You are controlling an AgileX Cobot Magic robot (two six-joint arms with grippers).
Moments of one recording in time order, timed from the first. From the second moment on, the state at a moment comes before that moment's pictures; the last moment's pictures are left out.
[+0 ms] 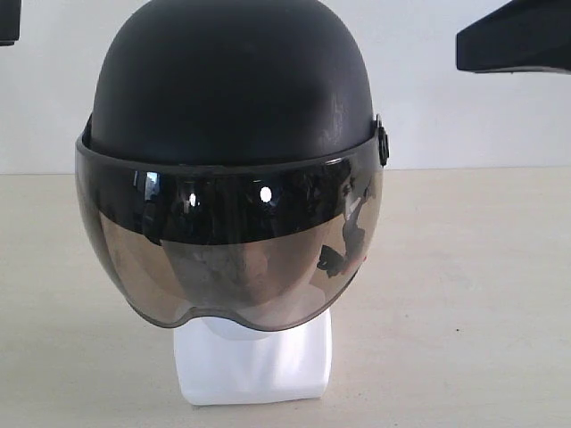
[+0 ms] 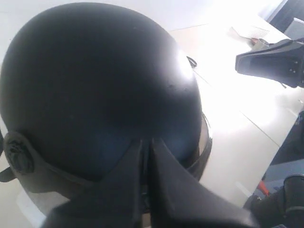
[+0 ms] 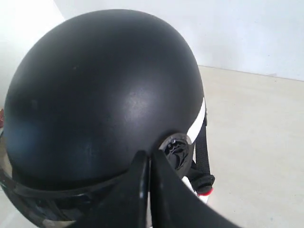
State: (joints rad) left arm -0.08 0.95 -1.15 -0.92 1.09 0.61; right arm 0.37 0.93 -1.06 0.58 0.72 -0.28
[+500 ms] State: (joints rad) left arm -0.08 0.88 -1.08 -1.00 1.11 0.59; right arm 0.37 0.92 -1.06 0.56 0.85 -0.31
